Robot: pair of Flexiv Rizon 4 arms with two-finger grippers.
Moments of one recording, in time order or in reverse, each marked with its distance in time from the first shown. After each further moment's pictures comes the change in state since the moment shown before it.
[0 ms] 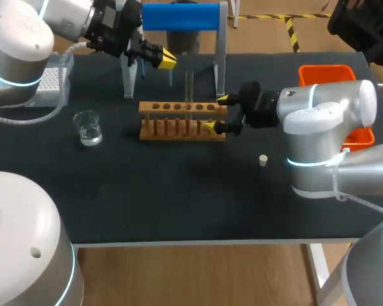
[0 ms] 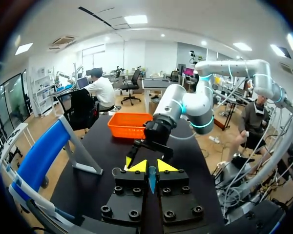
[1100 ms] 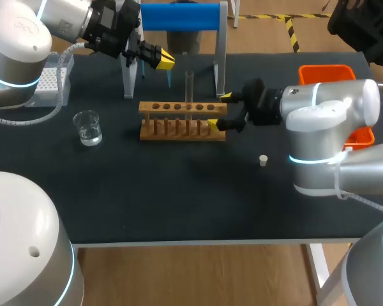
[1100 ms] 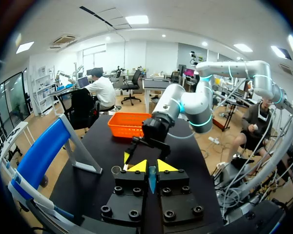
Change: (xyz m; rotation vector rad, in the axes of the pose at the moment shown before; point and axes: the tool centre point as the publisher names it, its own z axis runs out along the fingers) left arm 0.001 0.002 -0.002 0.003 -0.001 -0.008; right arm -0.012 0.000 -0.011 -0.015 -0.016 0.012
